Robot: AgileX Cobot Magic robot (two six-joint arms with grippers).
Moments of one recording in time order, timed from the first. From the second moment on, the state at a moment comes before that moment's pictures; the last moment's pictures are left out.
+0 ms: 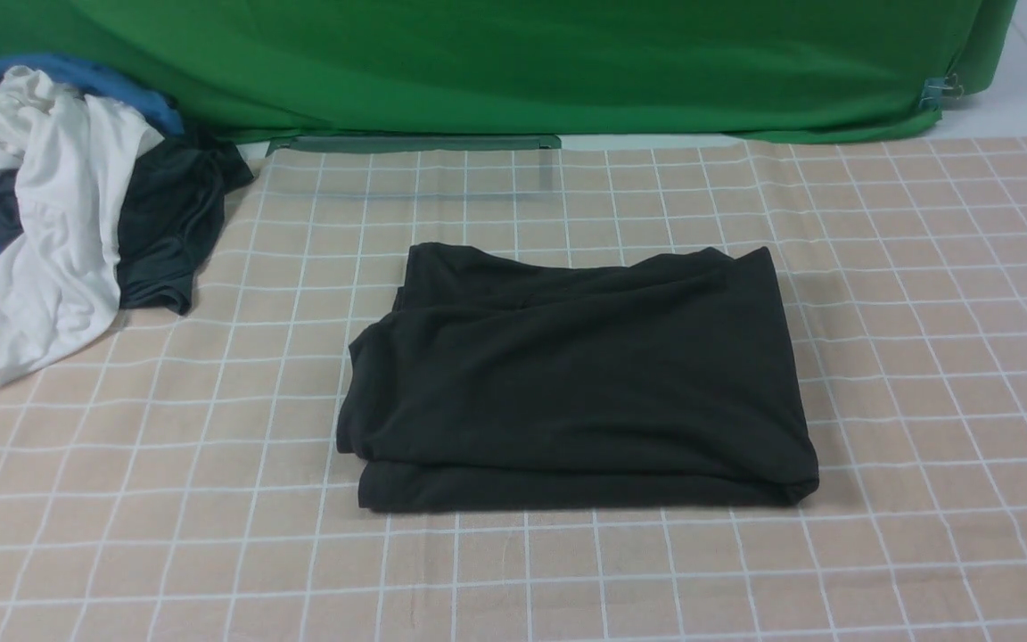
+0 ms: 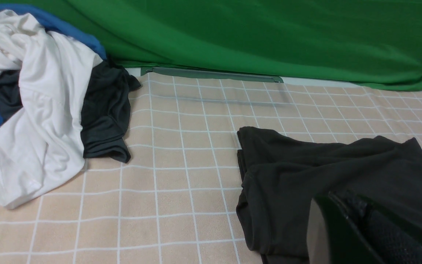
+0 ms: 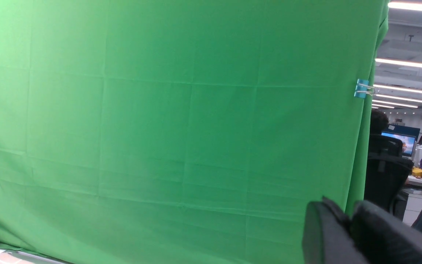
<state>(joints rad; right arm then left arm) 0.19 0.30 -0.38 0.08 -0.18 -0.22 0.11 0.47 -0.72 -0.48 0.76 0.31</state>
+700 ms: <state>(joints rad) 0.19 0.30 -0.38 0.08 -0.17 -0.22 -0.02 0.11 -0.07 -0.19 0.14 0.30</state>
